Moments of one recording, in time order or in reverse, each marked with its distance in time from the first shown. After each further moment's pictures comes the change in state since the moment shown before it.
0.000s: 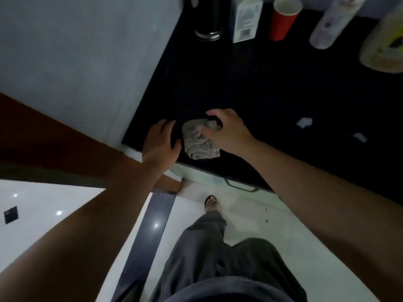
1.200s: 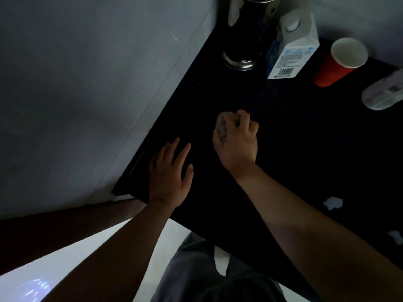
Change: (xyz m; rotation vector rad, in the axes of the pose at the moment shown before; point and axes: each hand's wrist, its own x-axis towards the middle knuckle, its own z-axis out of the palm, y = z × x) left_hand 0.060 0.002 0.024 0.016 0.099 -0.062; right_hand 0.143 0.011 0.007 -0.555 0.293 -0.081
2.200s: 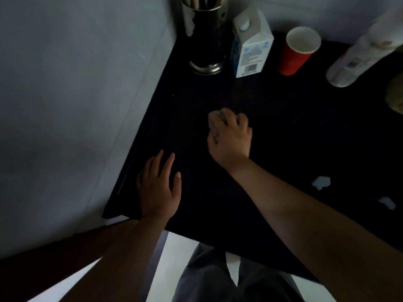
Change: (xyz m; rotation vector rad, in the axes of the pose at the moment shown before) left_hand -0.001 0.009 -0.006 0.017 -0.011 0.012; right_hand -0.001 0.019 -0.013 -0.012 0.055 0.052
